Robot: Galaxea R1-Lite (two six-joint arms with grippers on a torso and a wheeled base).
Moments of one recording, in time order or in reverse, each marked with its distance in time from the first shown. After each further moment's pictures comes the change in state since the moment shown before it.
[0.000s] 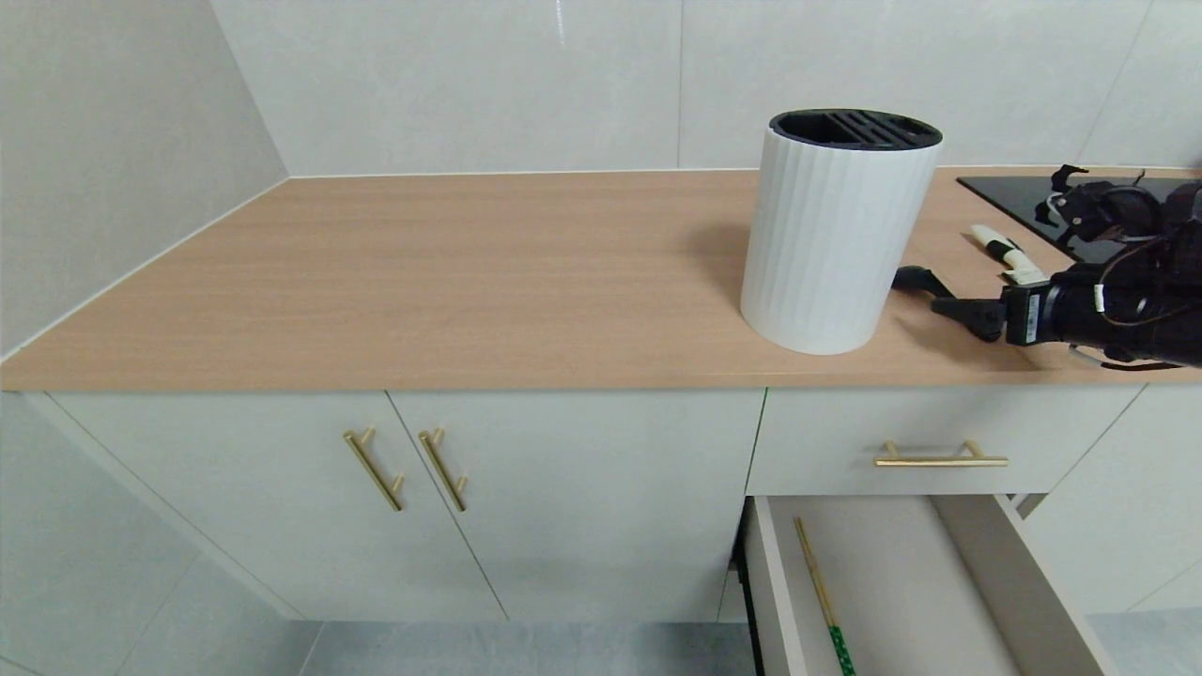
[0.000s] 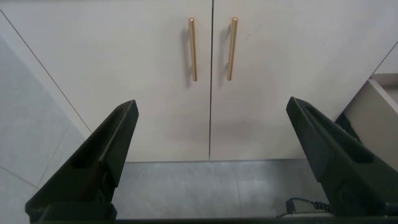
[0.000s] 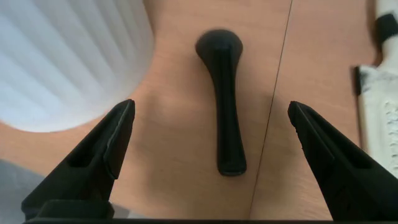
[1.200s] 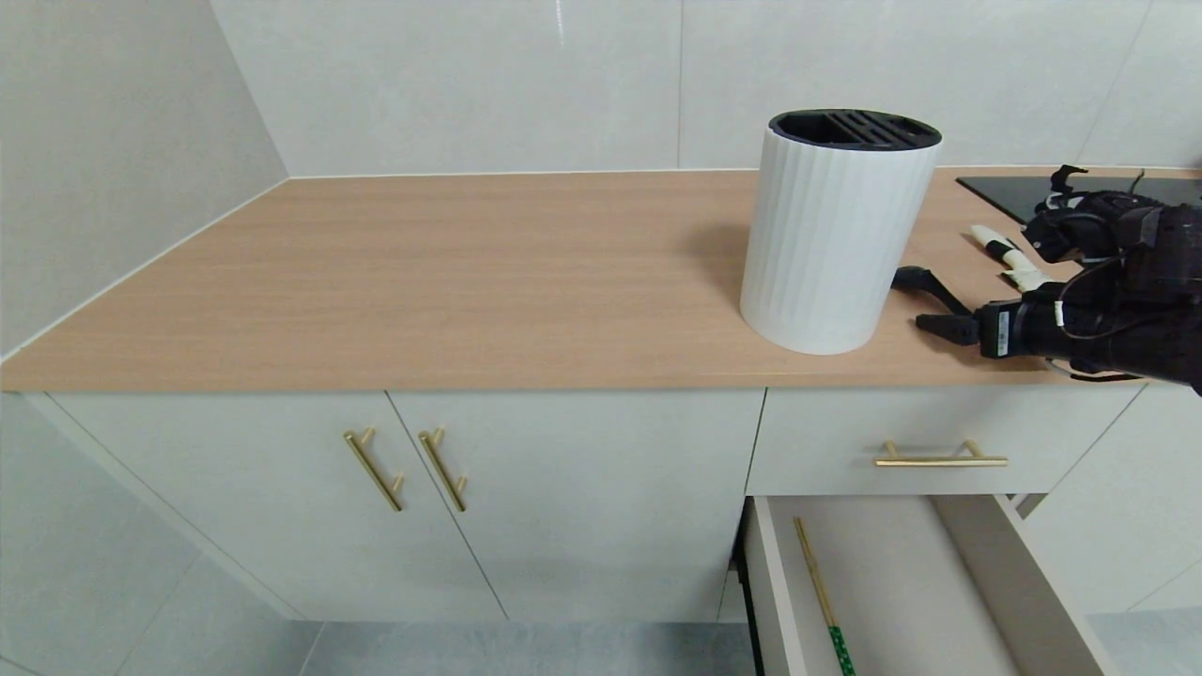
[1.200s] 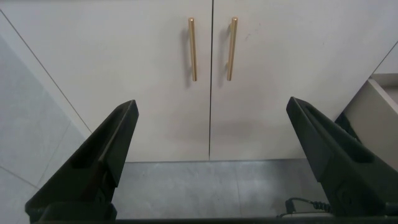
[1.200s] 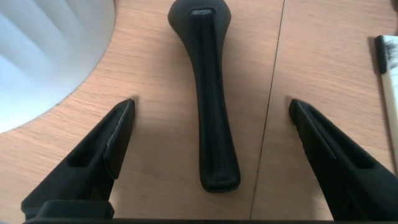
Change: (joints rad) left arm 0.000 0.000 0.000 0.000 0.000 0.000; right arm 0.013 0.085 -0.013 -0.034 -0.074 -0.009
